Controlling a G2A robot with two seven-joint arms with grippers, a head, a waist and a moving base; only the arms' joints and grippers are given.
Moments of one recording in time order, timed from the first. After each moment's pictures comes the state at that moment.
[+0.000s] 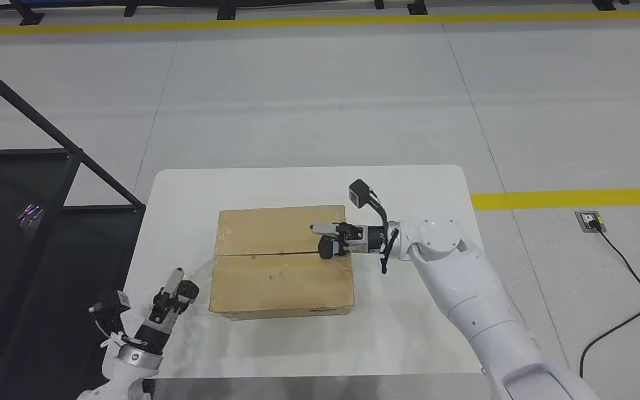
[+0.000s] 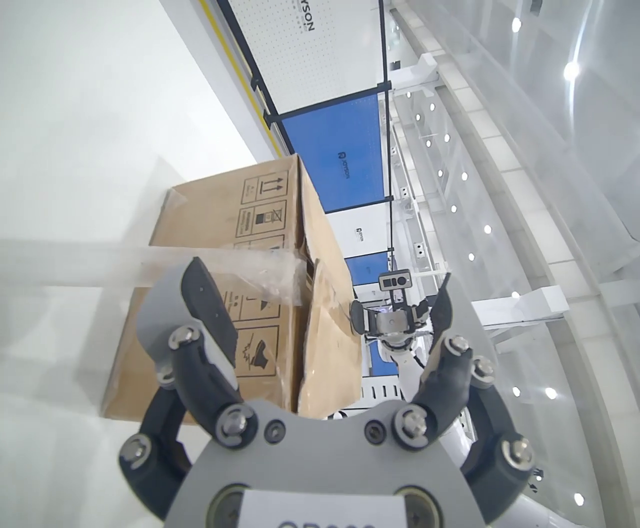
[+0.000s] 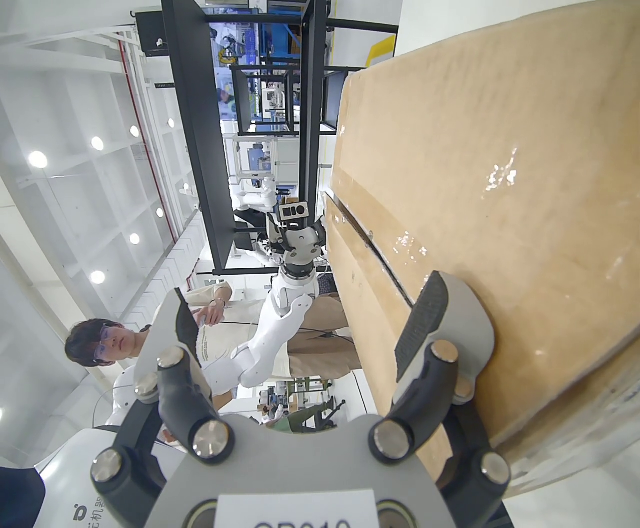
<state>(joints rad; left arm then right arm) 1.54 -1.11 -1.63 -1.61 -0.20 -0.44 -0.25 -0.41 -1.47 1.04 -0.69 0.28 -0.32 1.22</state>
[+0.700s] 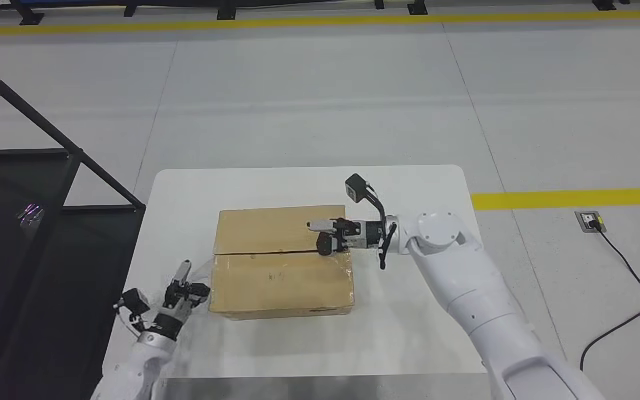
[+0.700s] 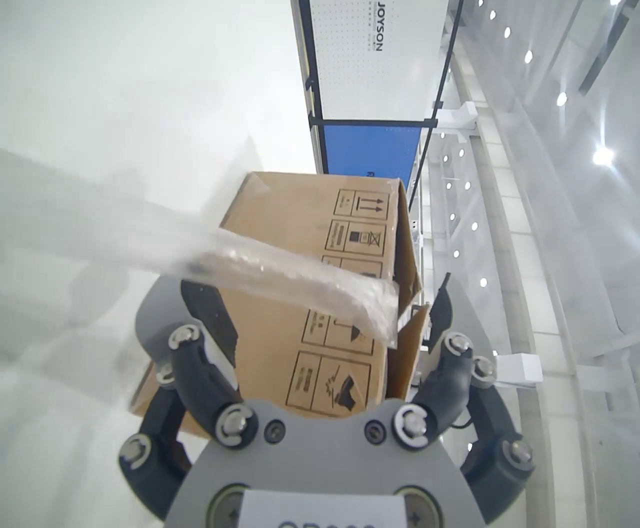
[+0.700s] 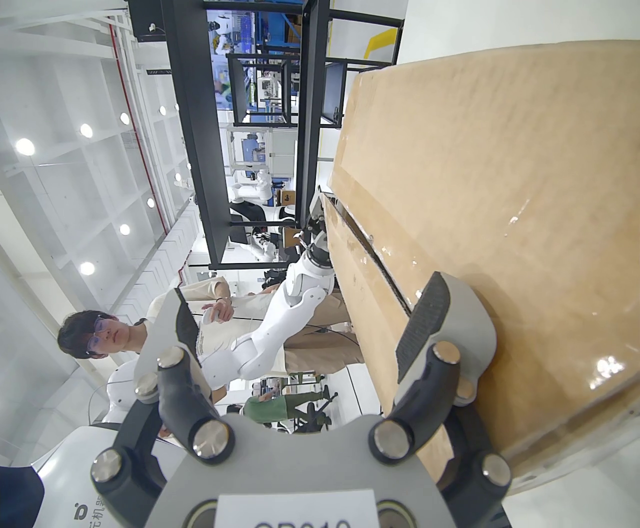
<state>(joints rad) 1.36 -1.14 -1.55 -1.38 -0.38 -0.27 -0.26 -0.38 -1.48 1.02 -0.67 0.28 -0.32 1.22</state>
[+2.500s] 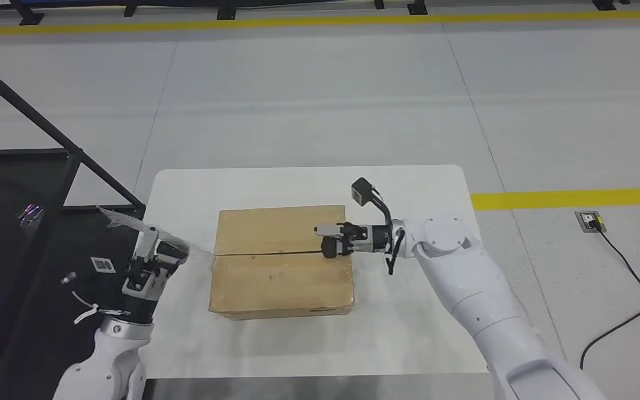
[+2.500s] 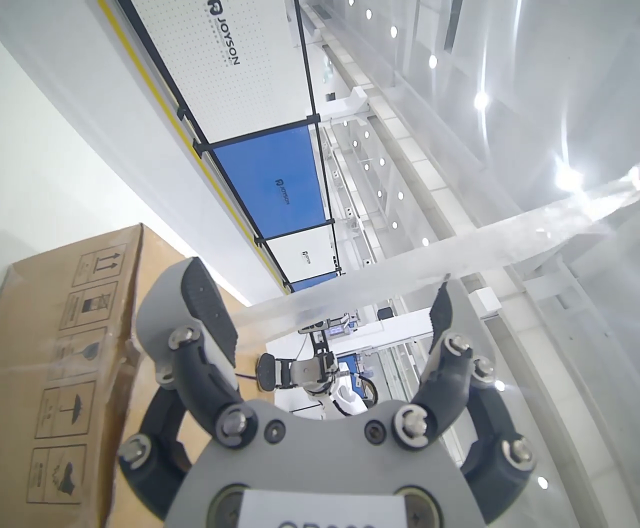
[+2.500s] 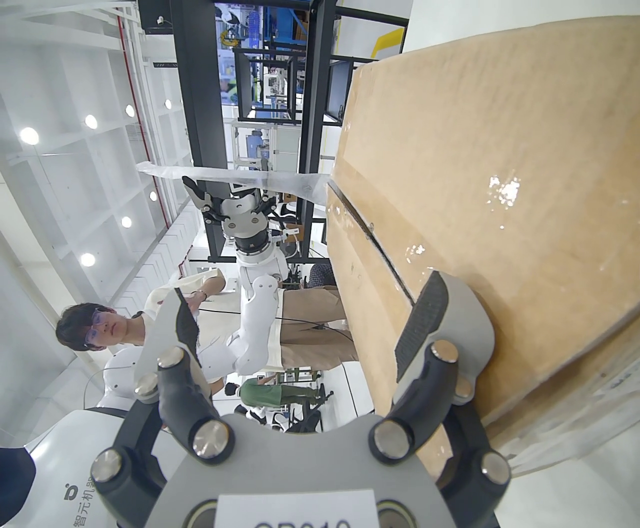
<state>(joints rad) 1.44 -1.15 -1.69 -1.79 -0.29 -0.34 -0.24 -0.39 -1.45 1.02 -0.66 0.31 -0.39 1.25</state>
